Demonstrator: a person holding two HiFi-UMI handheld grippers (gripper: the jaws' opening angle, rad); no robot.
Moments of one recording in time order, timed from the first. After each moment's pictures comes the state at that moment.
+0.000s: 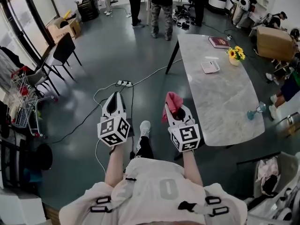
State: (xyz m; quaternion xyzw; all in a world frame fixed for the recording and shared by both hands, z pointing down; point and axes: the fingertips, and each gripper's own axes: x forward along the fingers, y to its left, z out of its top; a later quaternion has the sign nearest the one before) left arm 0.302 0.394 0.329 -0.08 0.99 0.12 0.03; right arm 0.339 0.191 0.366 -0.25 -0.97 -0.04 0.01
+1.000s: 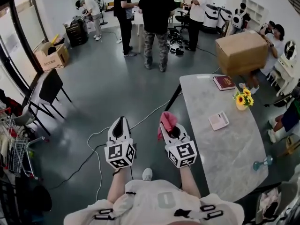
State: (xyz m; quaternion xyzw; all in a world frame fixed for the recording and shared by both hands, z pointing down) left arm -0.052 0.373 0.313 -0.13 0.99 0.09 0.03; right arm -0.021 0.209 0.329 -0.25 -0.97 -0.03 0.00
